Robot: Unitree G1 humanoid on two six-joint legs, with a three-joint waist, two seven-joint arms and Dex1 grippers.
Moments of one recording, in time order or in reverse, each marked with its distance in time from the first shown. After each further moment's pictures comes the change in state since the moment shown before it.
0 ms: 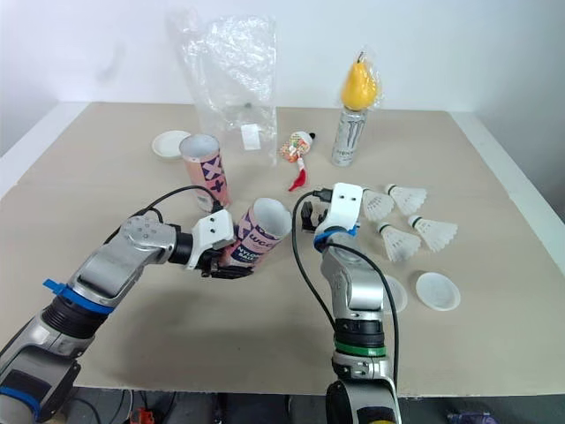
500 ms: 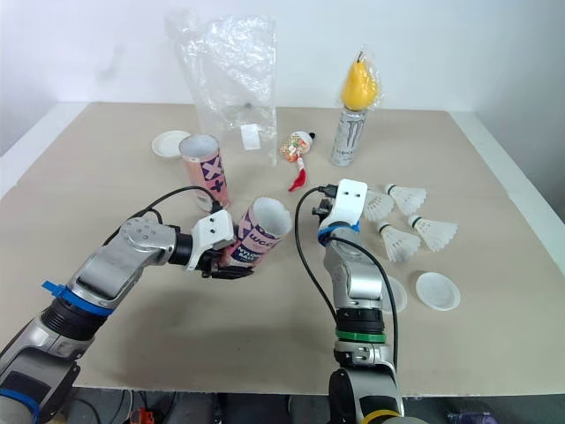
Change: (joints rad) left arm 0.007 0.000 0.003 -0.013 -0.006 0.016 0.014; right arm -0.042 -0.021 -0.021 0.129 -0.006 -0.099 -0.014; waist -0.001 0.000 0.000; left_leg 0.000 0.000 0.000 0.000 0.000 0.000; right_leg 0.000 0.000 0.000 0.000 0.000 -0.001
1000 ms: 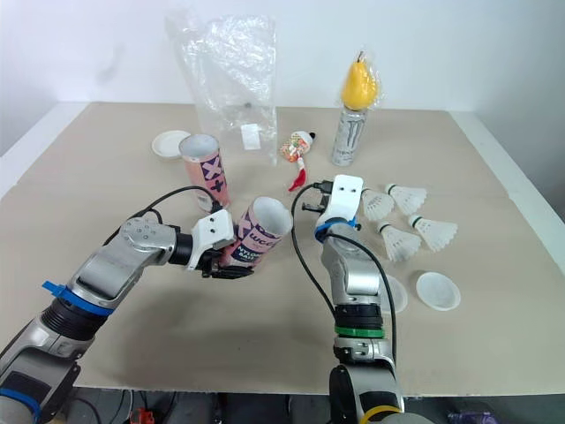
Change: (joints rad) left arm 0.000 -0.004 0.003 0.000 -0.001 0.003 0.001; right arm -0.021 -0.045 0.043 -0.050 0.003 0.003 0.071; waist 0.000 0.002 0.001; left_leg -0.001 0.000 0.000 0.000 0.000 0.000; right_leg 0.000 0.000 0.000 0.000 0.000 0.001
